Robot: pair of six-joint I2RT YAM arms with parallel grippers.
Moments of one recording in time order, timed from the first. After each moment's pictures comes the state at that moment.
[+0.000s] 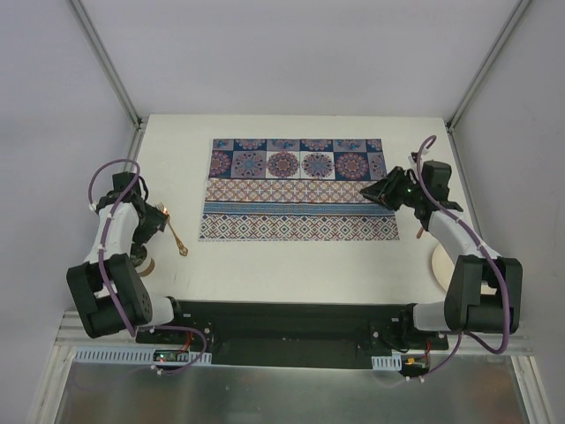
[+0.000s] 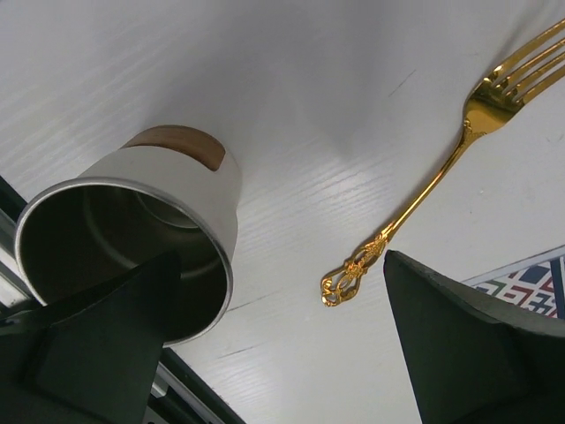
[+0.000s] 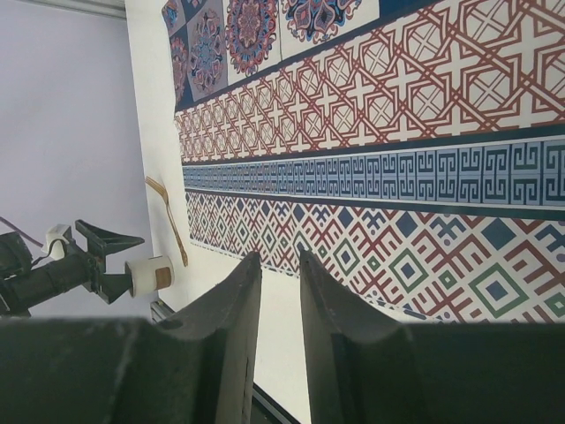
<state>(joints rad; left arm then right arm) 0.31 1.30 0.89 -0.87 -0.24 -0.75 -0.03 1.37 0.81 -0.07 -0.66 0.71</state>
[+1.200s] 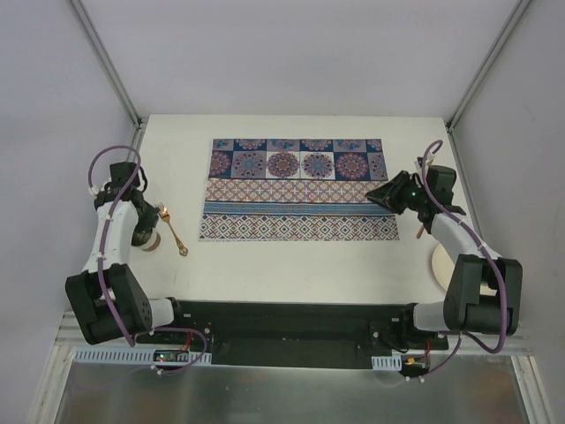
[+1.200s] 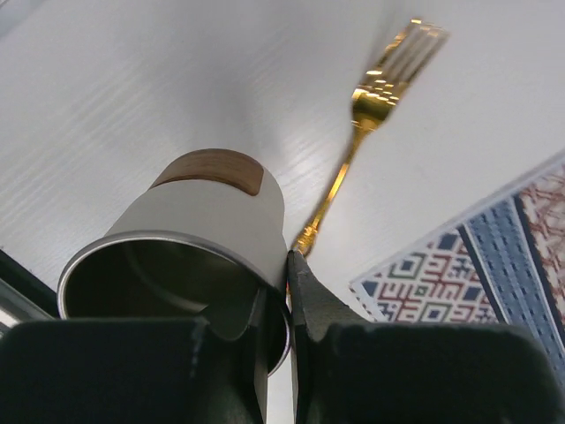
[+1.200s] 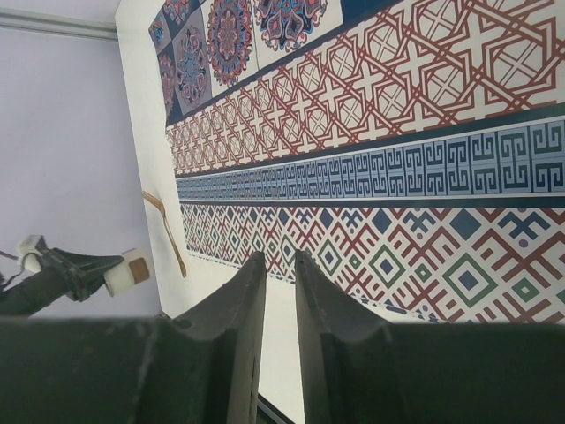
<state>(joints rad) 0.30 1.29 0.92 -0.81 -0.16 -0.73 -0.08 1.36 0.77 -0.07 -0.66 0.72</state>
